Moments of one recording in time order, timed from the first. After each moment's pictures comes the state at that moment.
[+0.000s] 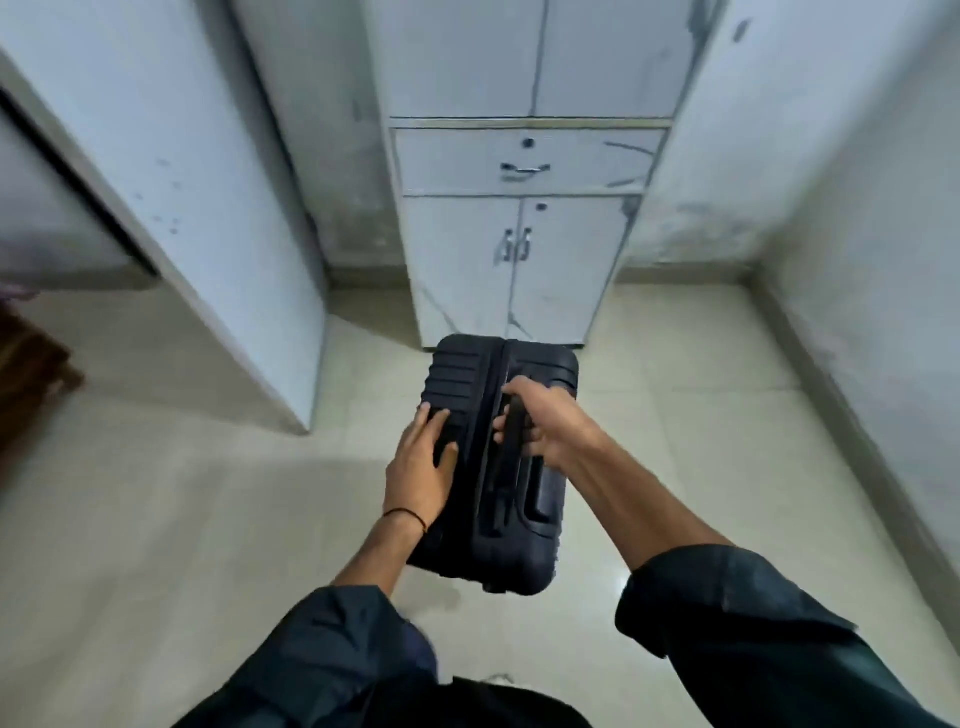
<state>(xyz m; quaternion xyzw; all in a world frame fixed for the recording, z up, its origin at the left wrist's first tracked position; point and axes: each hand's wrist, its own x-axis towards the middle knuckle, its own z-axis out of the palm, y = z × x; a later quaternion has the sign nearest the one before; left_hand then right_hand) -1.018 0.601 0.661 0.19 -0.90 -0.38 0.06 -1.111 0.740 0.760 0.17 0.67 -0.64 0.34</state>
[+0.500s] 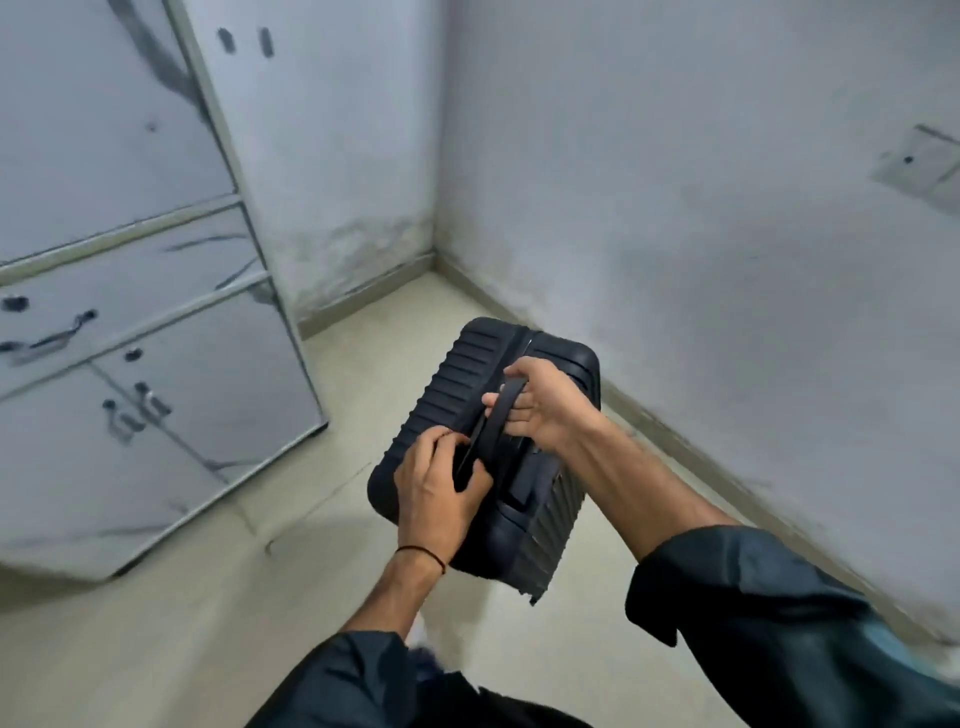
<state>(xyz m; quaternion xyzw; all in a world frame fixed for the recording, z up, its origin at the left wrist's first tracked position) -1.381 0.894 0.675 -0.17 -0.88 -0.44 0.04 -1.405 1.041 0.794 0.40 0.56 -0.72 0.07</state>
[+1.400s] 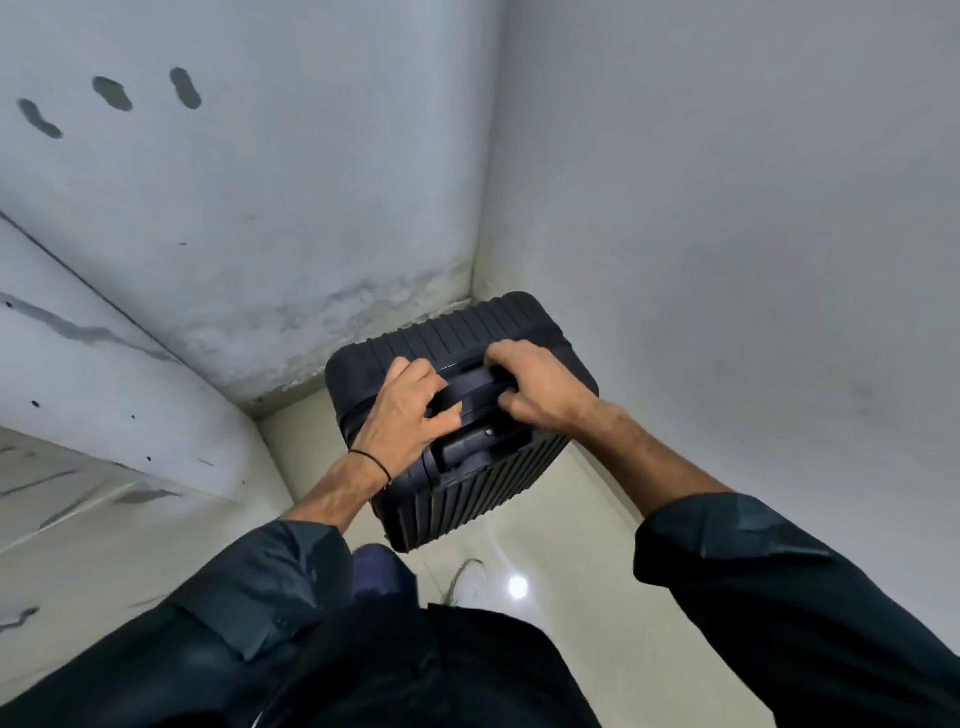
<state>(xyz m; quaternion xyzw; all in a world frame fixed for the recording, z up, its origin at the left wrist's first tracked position) -1.938 1.121 0.679 -0.29 -0.89 -0.34 0.10 -1.927 1.328 0.744 -0.12 0.96 -0.23 0.13</state>
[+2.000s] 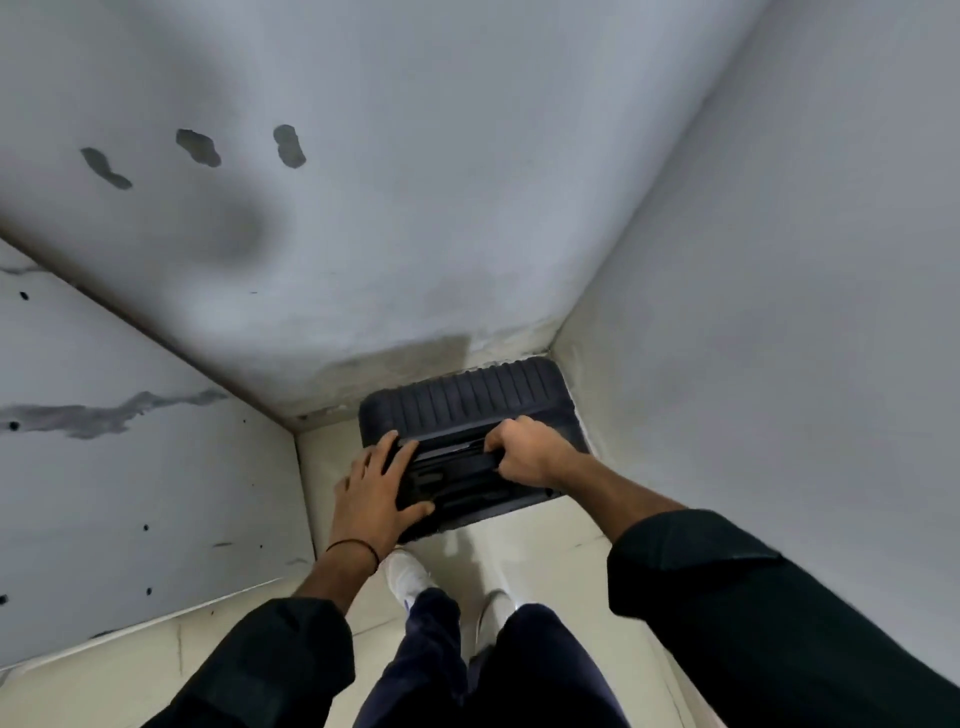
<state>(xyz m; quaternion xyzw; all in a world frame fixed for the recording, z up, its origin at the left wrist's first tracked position) -2.107 1.038 0.583 0.03 -0.96 -0.21 -0.17 -2.202 1.252 0.655 -0.16 0.90 -0.13 0.37</state>
